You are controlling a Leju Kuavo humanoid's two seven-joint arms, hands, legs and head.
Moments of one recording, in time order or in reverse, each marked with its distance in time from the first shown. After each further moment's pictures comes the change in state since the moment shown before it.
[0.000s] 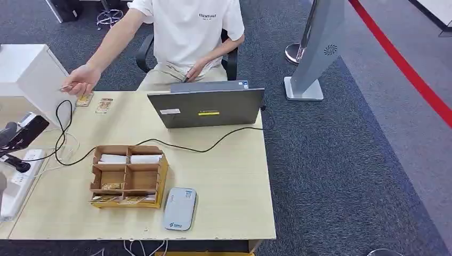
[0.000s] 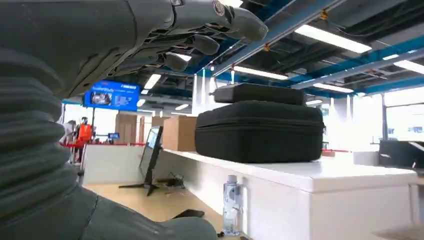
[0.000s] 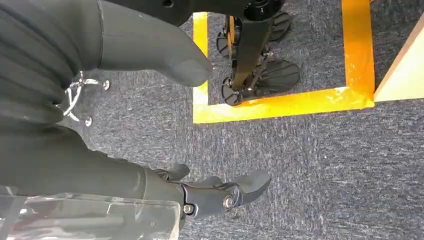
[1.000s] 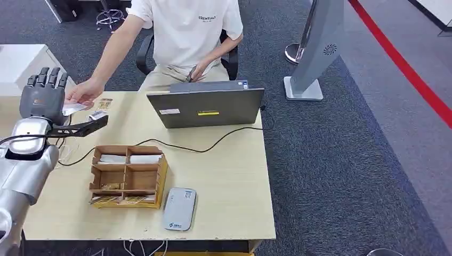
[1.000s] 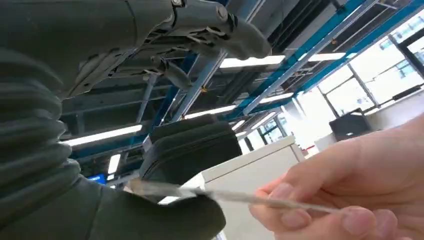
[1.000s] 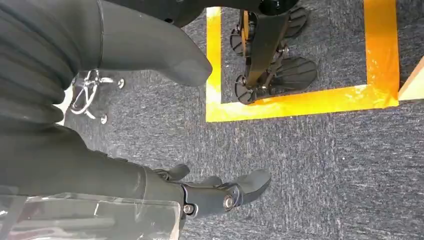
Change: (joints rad) left arm -0.228 -0.098 -0.428 0.252 -0.342 -0.097 0.246; right arm -0.008 0.000 -0.045 0.011 0.063 0.002 0.047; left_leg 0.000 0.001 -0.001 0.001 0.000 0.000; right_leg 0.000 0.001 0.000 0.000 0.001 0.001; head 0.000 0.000
